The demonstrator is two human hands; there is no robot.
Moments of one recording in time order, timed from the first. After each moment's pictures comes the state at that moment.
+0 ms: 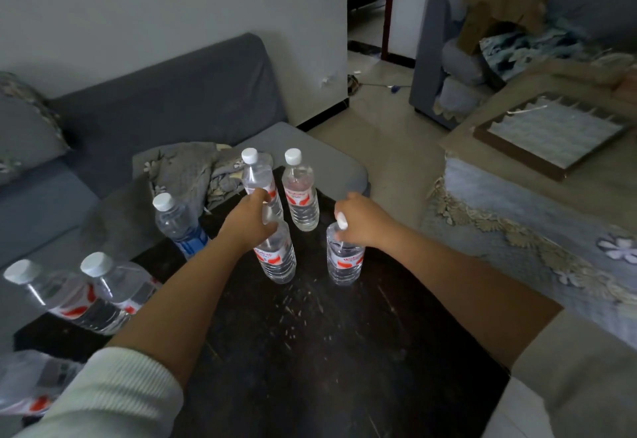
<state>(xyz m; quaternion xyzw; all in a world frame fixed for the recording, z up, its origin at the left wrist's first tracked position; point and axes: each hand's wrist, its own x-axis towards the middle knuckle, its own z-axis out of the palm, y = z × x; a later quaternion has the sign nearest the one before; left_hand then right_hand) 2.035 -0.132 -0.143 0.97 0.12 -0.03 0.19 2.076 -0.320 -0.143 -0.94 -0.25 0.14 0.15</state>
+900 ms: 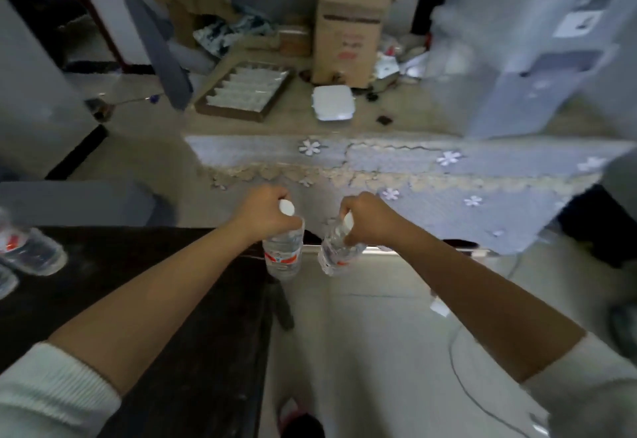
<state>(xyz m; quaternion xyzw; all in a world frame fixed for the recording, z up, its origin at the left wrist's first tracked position) 1.906 -0.498 -0.126 0.90 -0.31 -0.14 0.25 1.814 -0.646 -0.131 -0.97 0.12 0.10 0.20</state>
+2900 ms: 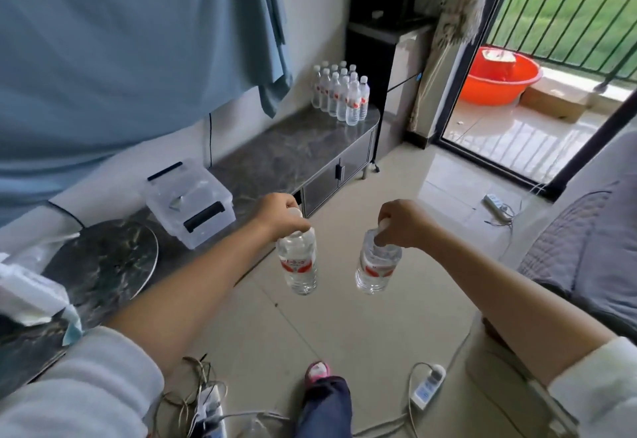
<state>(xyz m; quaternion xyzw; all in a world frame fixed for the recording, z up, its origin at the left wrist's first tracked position) 0.754 -0.673 -0.152 0.13 -0.92 -0.36 -0.08 0.719 -0.468 -0.157 -0.10 0.96 -0.20 0.19</state>
